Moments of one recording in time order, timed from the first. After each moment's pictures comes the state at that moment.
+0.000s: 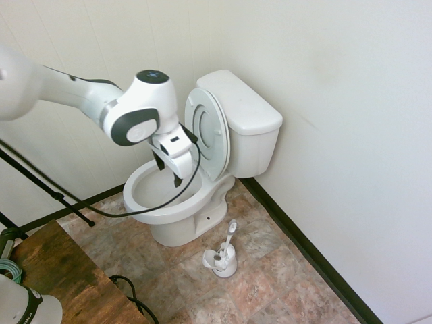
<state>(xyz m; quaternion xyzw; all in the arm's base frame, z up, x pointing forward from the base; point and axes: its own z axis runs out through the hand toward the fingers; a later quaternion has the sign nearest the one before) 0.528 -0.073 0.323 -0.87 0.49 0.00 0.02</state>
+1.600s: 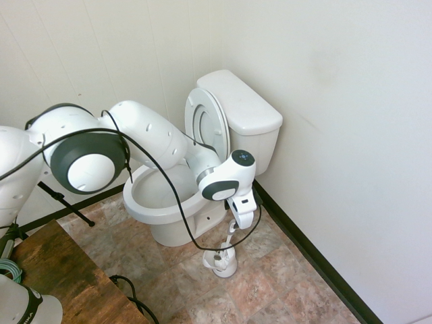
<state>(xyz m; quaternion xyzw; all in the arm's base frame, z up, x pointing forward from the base) 0.634 -0.213 0.067 -0.78 0.63 0.02 0.02</state>
